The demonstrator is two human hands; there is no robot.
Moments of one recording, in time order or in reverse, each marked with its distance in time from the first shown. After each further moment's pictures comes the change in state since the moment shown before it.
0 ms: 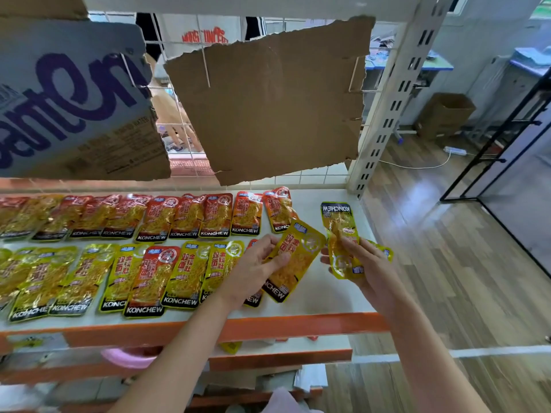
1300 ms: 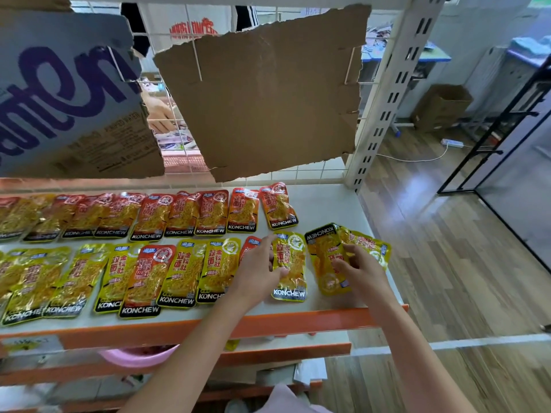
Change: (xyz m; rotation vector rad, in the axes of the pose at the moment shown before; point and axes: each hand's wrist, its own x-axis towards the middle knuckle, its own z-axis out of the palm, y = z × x) left_hand 0.011 -0.011 0.013 0.677 0.175 -0.072; right_hand 0.008 0.031 -0.009 -0.742 0.268 -0.036
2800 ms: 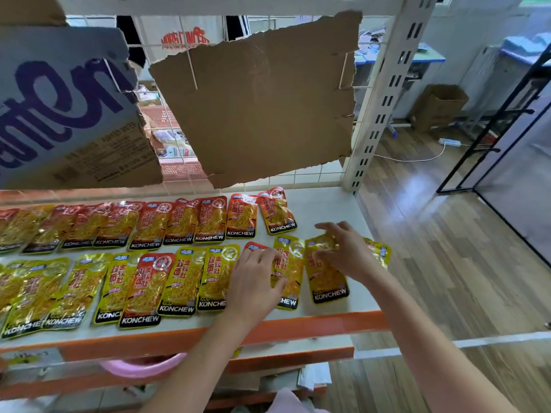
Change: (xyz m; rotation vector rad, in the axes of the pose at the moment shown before) left_hand -0.014 -0.004 0.004 0.455 0.169 0.138; right_hand 0.034 -0.032 0.000 -0.377 -0.135 -0.289
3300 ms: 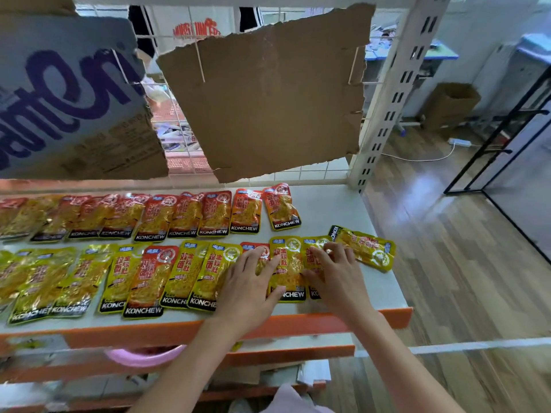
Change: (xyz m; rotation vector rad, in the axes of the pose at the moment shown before) left_hand -0.016 -0.022 0.005 0.199 -0.199 0.039; right_hand -0.036 0.007 0.051 -0.390 0.226 -0.218
